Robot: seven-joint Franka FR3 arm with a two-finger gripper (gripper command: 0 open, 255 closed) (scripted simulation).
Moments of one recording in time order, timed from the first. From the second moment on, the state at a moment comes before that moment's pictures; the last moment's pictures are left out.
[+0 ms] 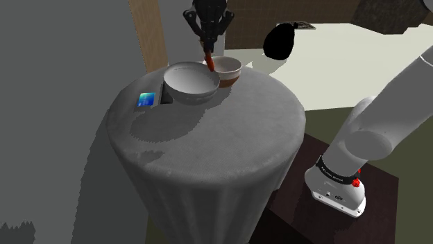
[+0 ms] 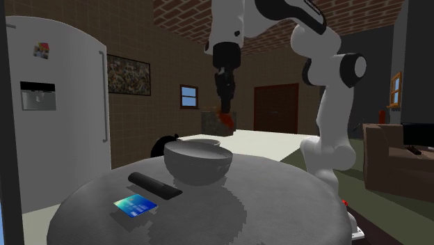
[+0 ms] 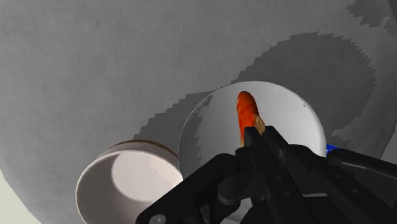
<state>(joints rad) 0.02 -0.21 0.40 -1.68 0.11 1.52 0.75</state>
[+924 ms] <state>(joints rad) 0.01 0.02 0.42 -1.54 0.03 1.59 0.76</state>
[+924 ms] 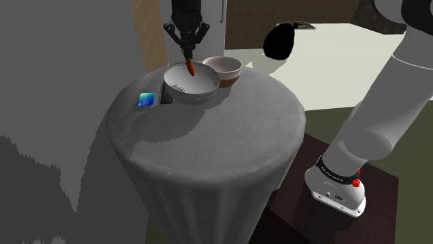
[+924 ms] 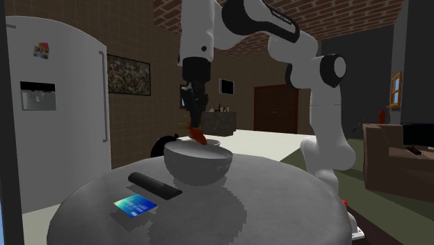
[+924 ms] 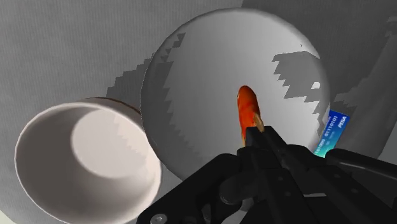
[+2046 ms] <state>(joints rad) 0.01 0.00 0.41 -1.65 0.03 1.69 0.75</state>
